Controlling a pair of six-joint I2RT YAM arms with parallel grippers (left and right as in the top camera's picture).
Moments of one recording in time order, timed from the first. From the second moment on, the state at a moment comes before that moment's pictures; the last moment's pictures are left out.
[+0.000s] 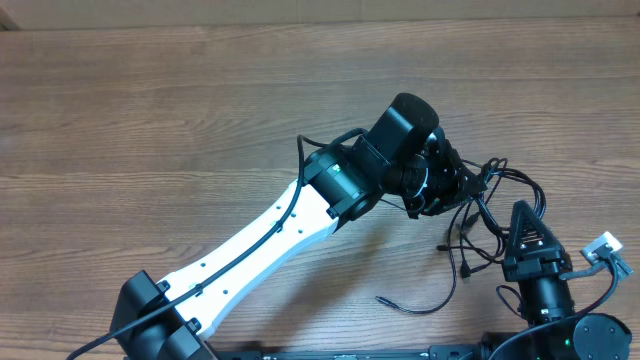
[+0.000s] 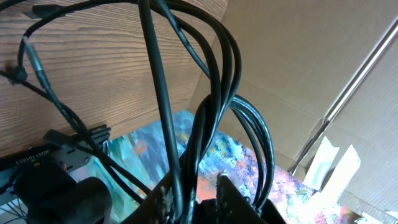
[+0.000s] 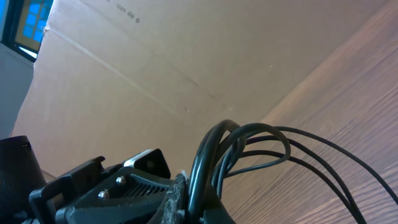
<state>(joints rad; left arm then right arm) -0.86 1.70 1.55 -0.44 0.61 -1.55 -0.02 0.05 0.49 -0.41 -0.13 0.94</state>
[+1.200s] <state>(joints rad) -0.87 1.70 1.55 -0.43 0.61 -1.55 -0.02 0.05 0.49 -0.35 -0.20 0.96</state>
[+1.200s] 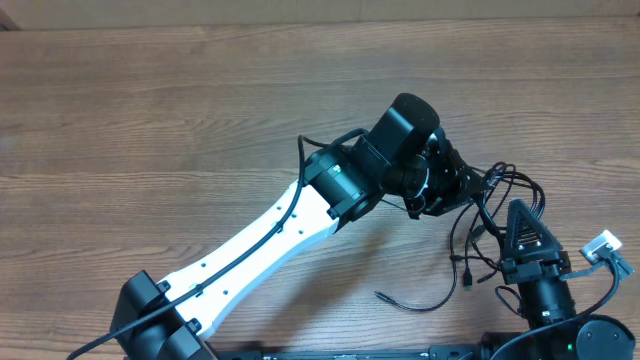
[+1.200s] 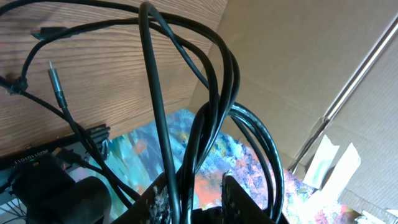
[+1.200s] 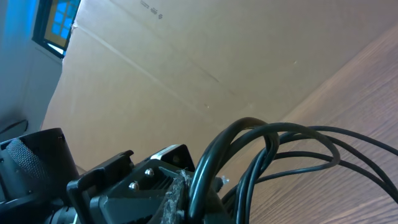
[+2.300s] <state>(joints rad) -0.88 1.70 1.55 -0.42 0.61 -1.55 -0.02 0.05 0.49 -0.35 -0.23 0.99</state>
